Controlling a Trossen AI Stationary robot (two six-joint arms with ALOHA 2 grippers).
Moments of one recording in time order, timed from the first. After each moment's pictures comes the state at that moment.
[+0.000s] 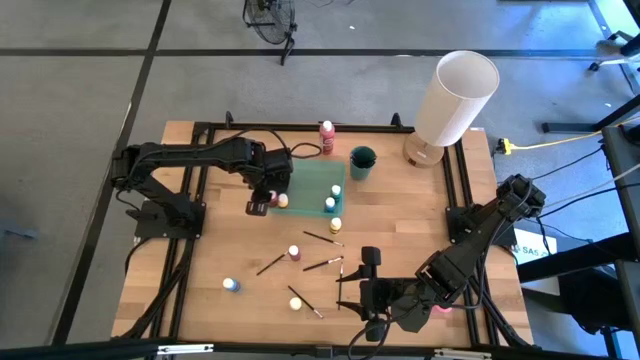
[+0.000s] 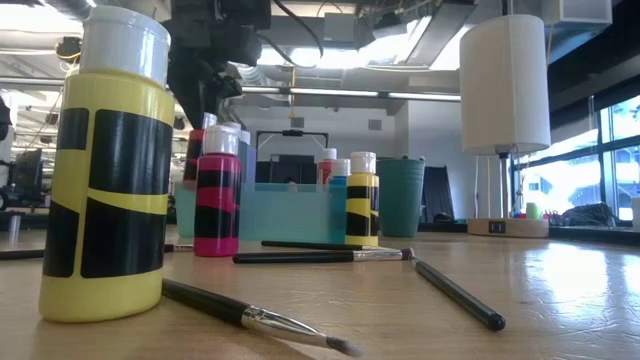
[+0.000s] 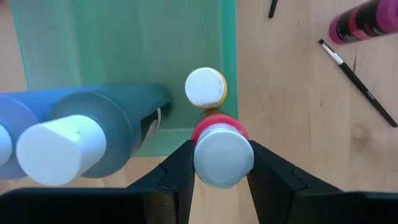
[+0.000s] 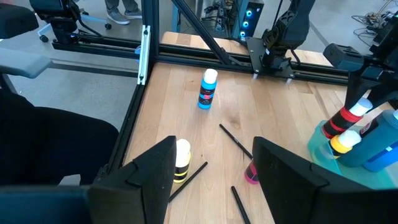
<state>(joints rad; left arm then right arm) 0.21 1.48 1.25 -1.14 0.03 0.29 0.75 1.69 1.49 -0.40 0.65 0.29</state>
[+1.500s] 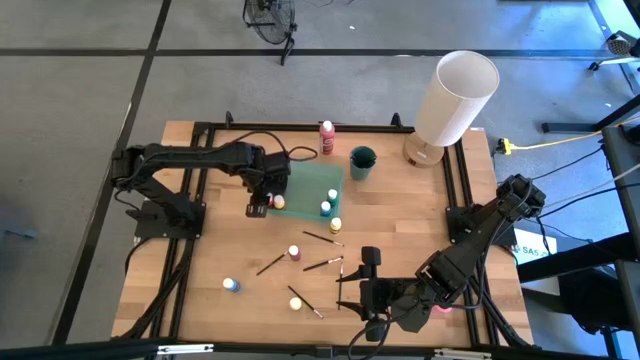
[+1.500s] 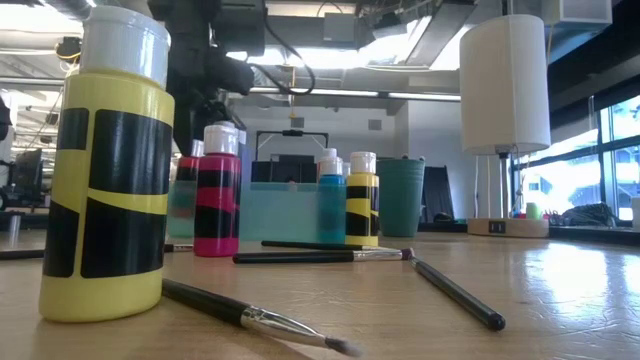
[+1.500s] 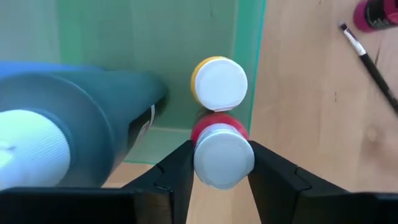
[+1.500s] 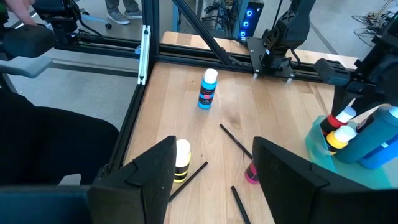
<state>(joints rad) 0.25 1.48 1.11 -1.04 0.06 0.25 0.75 1.69 1.49 -0.40 0.65 0.29</state>
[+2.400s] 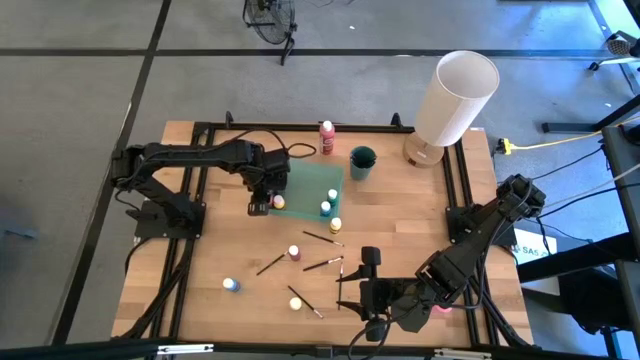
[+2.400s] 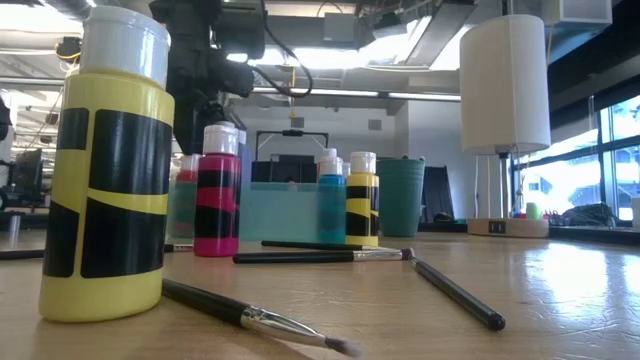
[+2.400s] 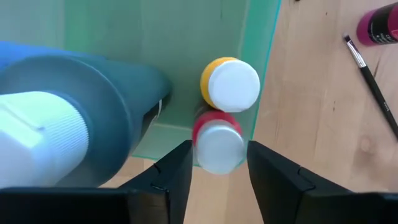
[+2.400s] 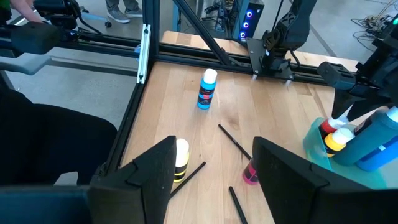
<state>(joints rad) 0.27 1.48 1.12 -1.04 0.07 0.19 0.75 1.69 1.49 -0.40 0.65 0.27</state>
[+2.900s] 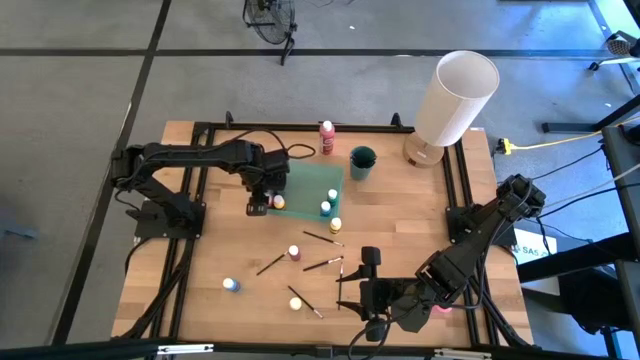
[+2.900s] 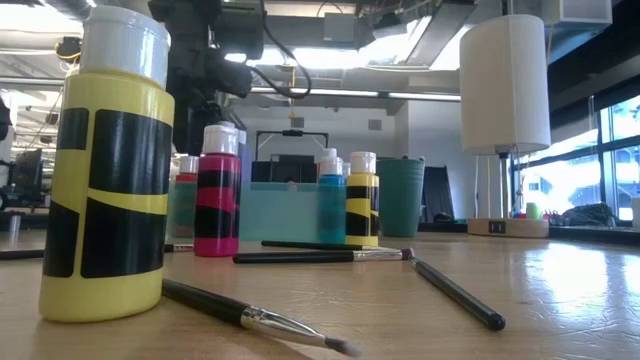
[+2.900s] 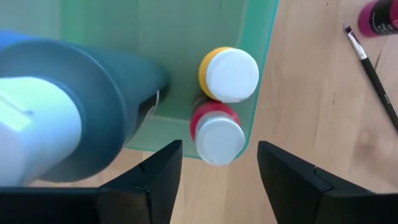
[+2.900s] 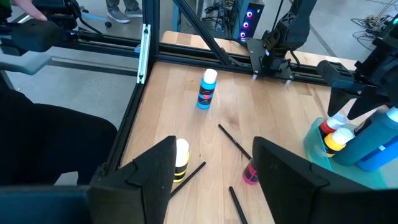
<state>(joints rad) 0.27 1.48 1.12 -1.07 0.07 0.19 0.75 1.69 1.49 -0.40 0.65 0.27</state>
